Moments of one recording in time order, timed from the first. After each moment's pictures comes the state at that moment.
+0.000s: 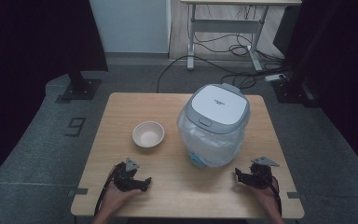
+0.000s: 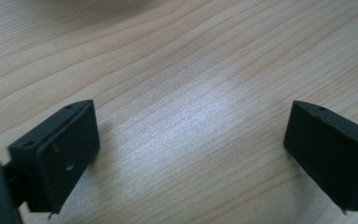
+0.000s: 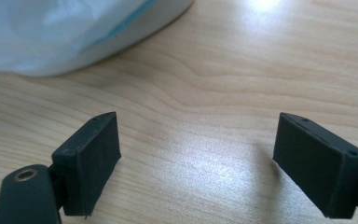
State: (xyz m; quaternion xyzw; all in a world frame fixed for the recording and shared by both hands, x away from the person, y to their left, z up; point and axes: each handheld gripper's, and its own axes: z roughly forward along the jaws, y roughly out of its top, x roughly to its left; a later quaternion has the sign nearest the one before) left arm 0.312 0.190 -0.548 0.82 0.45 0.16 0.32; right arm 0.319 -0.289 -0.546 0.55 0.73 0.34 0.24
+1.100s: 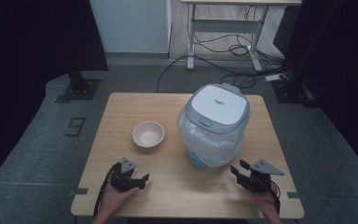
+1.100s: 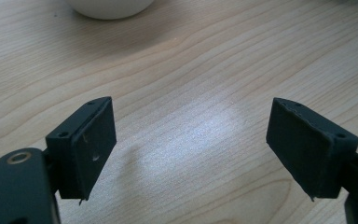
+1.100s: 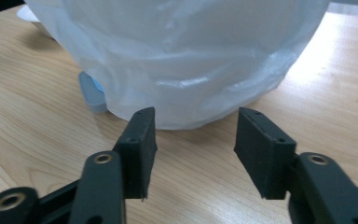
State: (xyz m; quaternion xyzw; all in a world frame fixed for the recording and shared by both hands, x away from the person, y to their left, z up) left arm 0.301 0.194 -0.531 0.80 0.45 0.18 0.34; right arm 0.286 -0.264 -0.507 0.44 0.73 0.46 0.25
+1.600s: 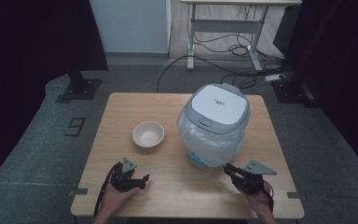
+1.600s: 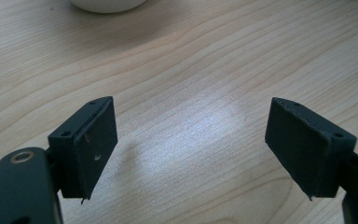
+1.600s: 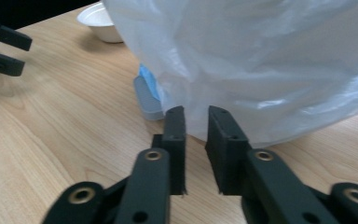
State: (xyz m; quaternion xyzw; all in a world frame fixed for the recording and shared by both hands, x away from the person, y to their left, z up) left arm 0.302 0.193 -0.533 0.81 0.45 0.18 0.34; right arm 0.285 -0.243 -0.506 0.39 0.76 0.48 0.20
